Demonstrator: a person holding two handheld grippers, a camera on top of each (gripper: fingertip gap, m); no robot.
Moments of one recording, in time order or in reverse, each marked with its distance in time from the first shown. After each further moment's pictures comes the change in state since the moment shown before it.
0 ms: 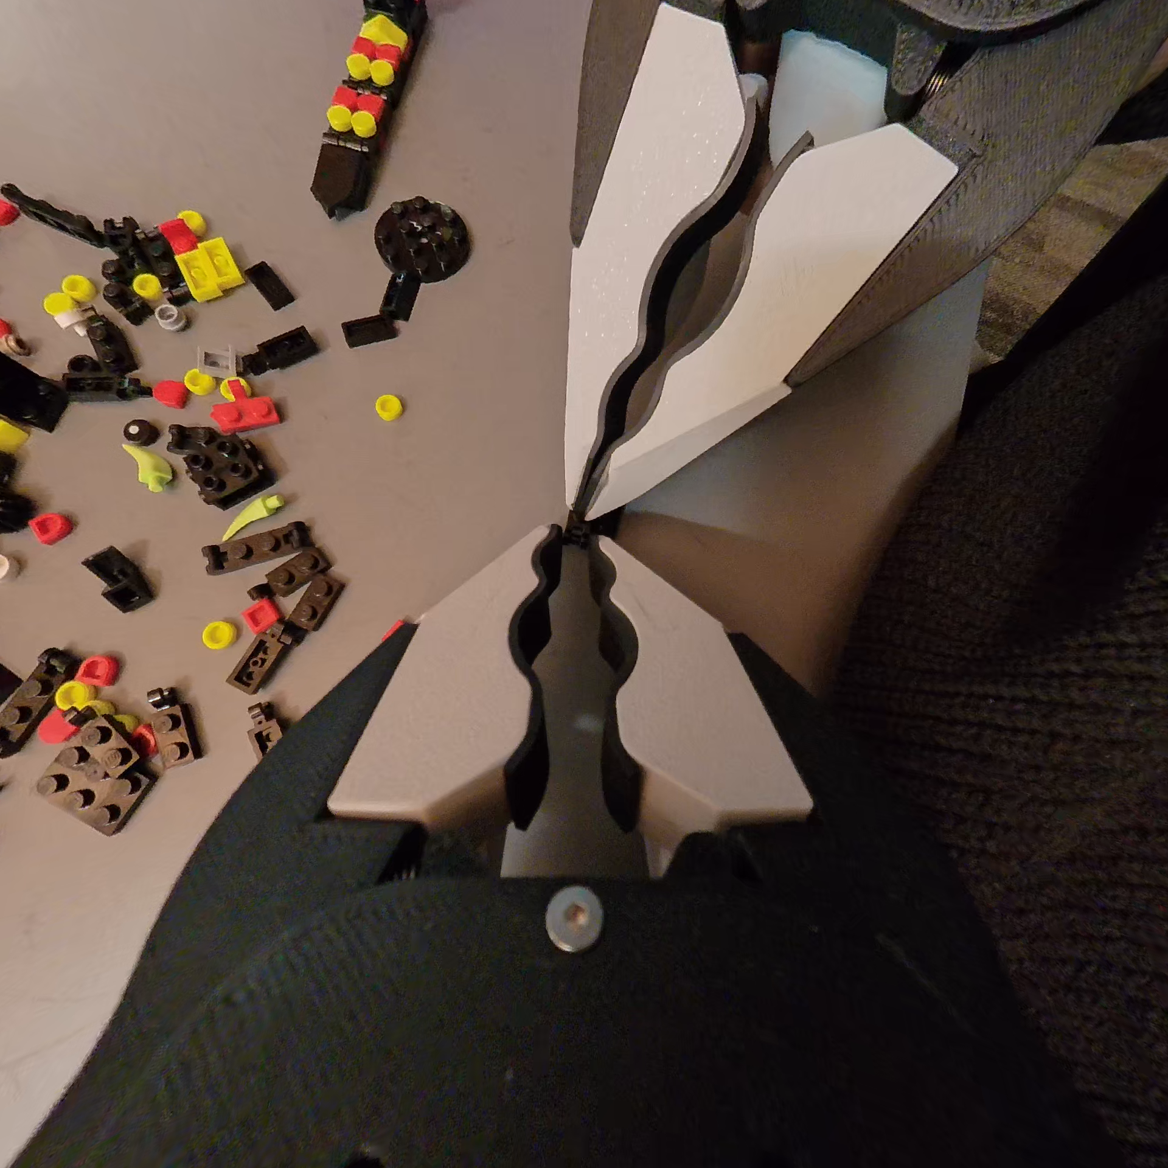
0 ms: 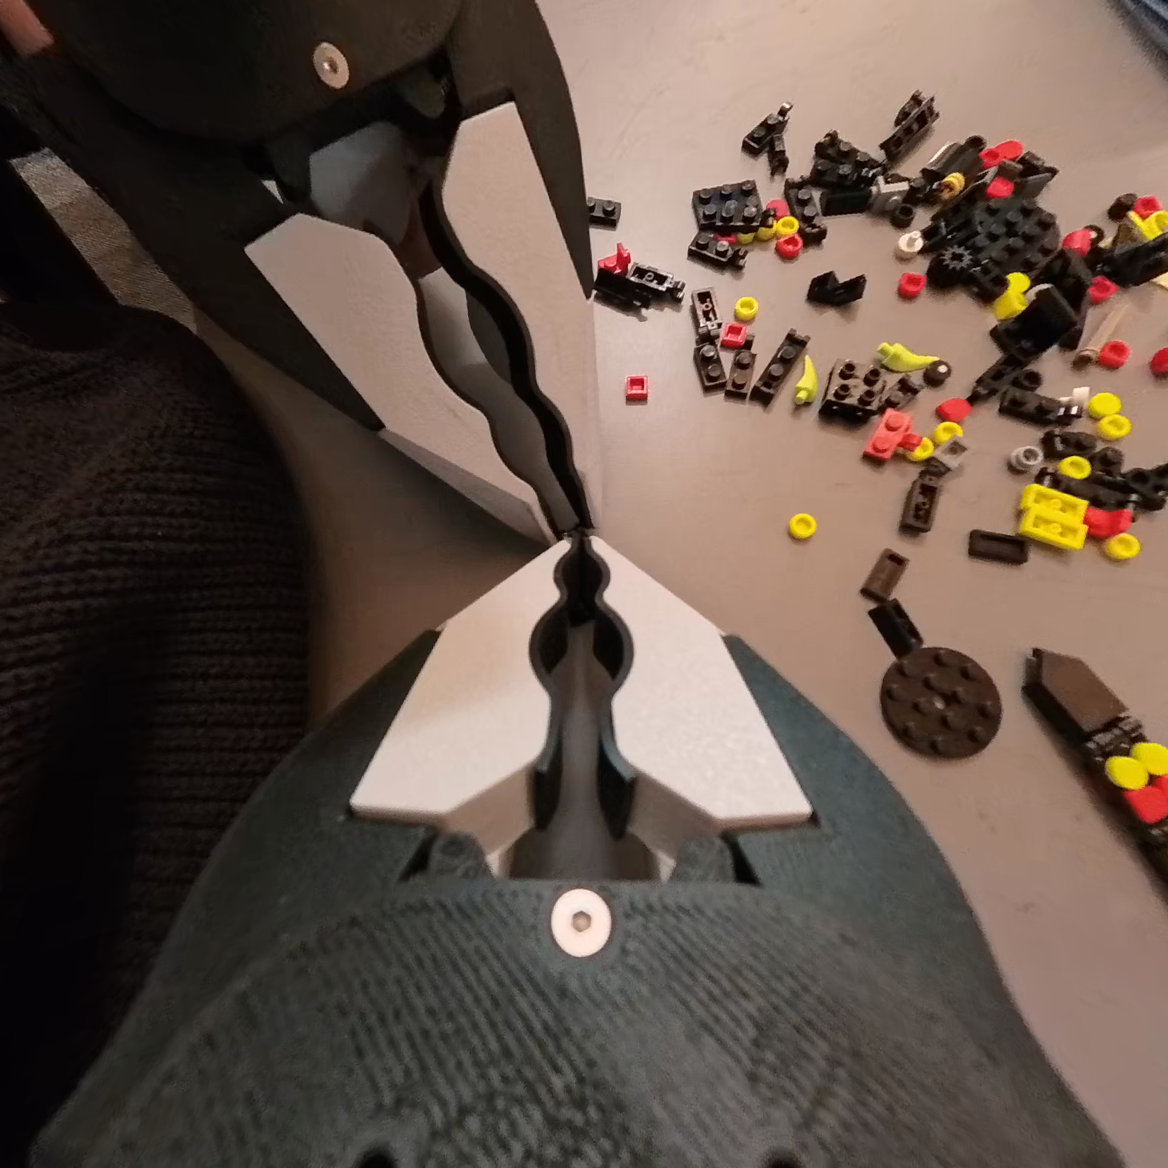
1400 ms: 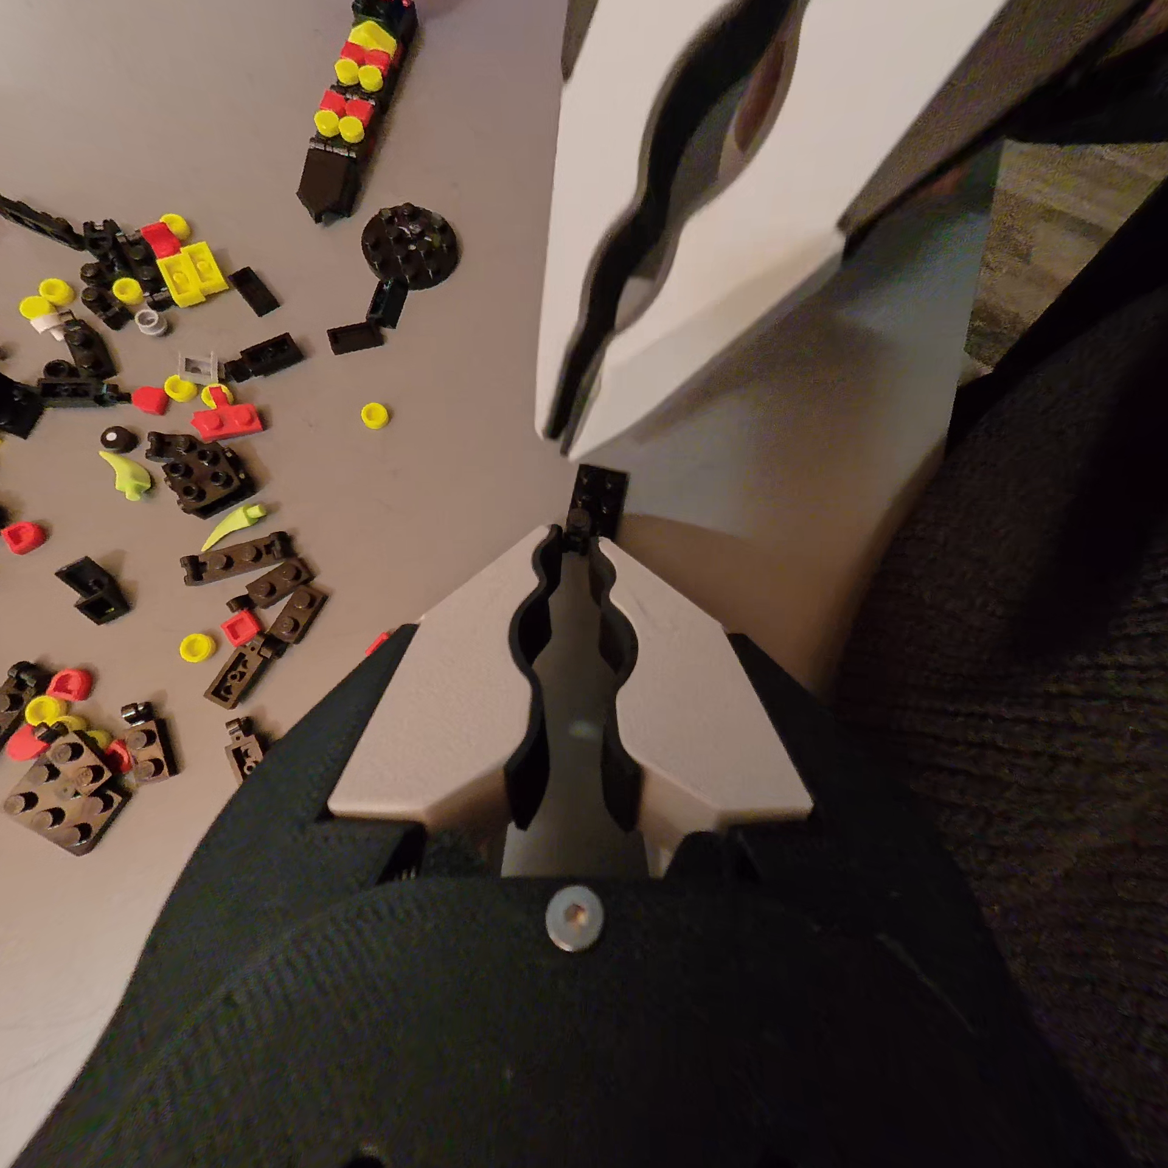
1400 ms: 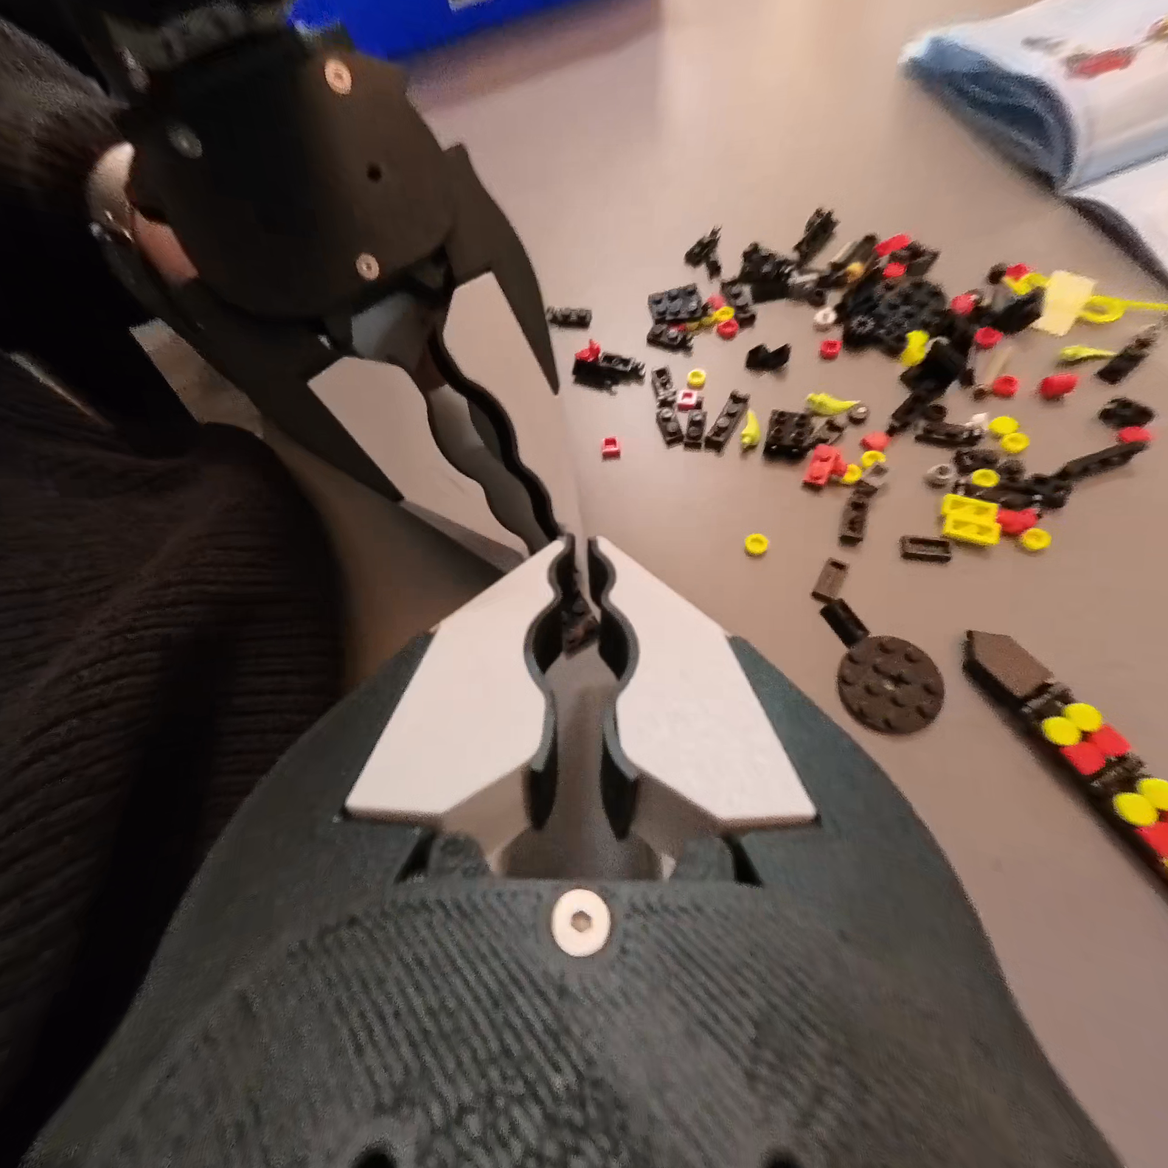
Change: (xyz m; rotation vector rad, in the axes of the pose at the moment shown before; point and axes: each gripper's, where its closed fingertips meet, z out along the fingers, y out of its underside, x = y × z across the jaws) left arm 0.004 -0.002 0.003 0.006 0.009 -0.010; right arm 0.007 -0.020 -0.025 0.149 -0.010 0.085
